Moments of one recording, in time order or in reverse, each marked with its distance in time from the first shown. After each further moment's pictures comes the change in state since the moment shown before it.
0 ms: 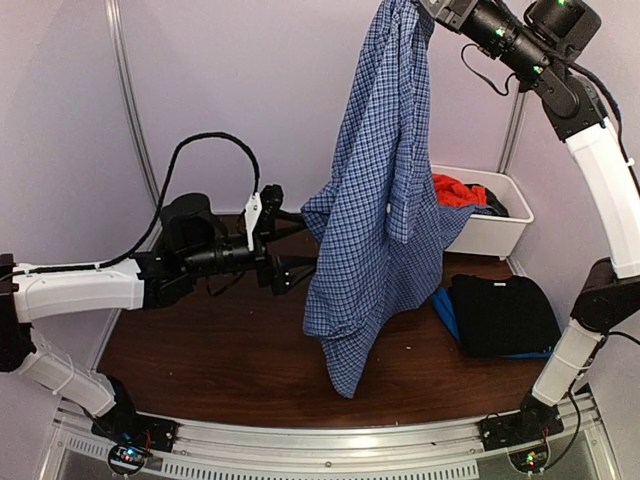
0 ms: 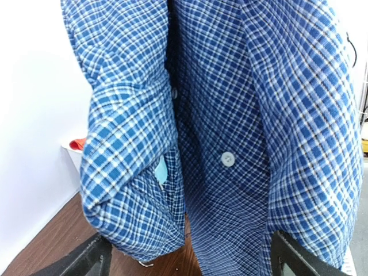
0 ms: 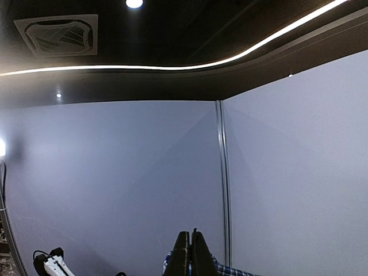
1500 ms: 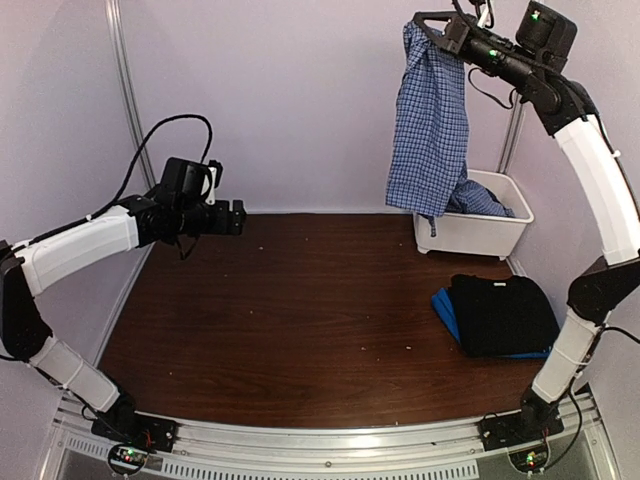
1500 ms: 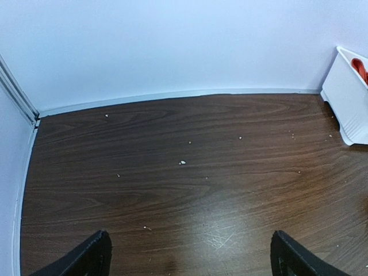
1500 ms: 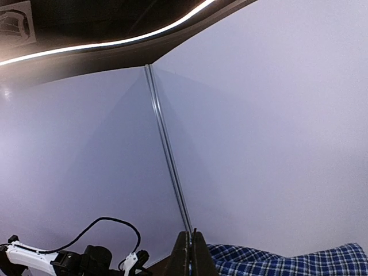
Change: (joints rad) left arm 0.323 0.124 0.330 -0.771 -0.719 -0.333; right arm -0.237 0.029 -0.058 -0.129 -0.010 0.045
